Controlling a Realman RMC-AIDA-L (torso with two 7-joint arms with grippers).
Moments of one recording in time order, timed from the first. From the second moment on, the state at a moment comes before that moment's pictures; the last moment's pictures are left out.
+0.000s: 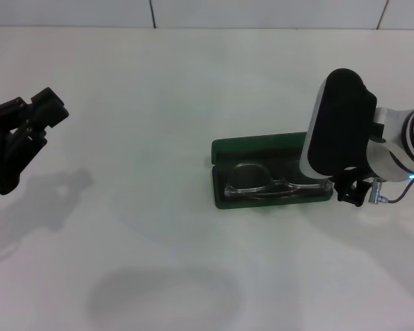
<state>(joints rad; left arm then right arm) -0.21 -2.01 0.89 0.54 1.24 1.89 -1.17 0.48 2.02 -1.92 -1.53 -2.82 -1.29 2.52</state>
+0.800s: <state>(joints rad) -0.21 -2.01 0.90 0.53 1.25 1.89 -1.16 0.47 2.02 -1.93 -1.54 -2.80 -1.27 2.52</state>
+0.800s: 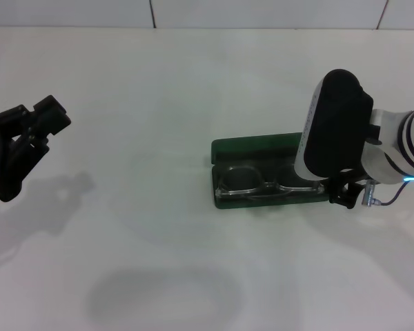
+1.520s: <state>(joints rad) -0.21 -2.01 0.89 0.53 1.25 1.89 -1.15 0.40 2.02 -1.93 -1.75 -2.80 -1.33 2.52</state>
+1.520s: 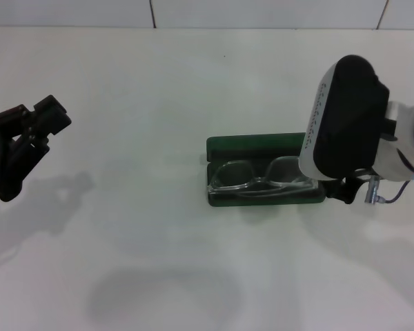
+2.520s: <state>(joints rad) -0.24 -2.01 0.90 0.54 1.25 1.90 -1.17 0.29 2.02 -1.78 -1.98 -2.56 -1.23 2.38</state>
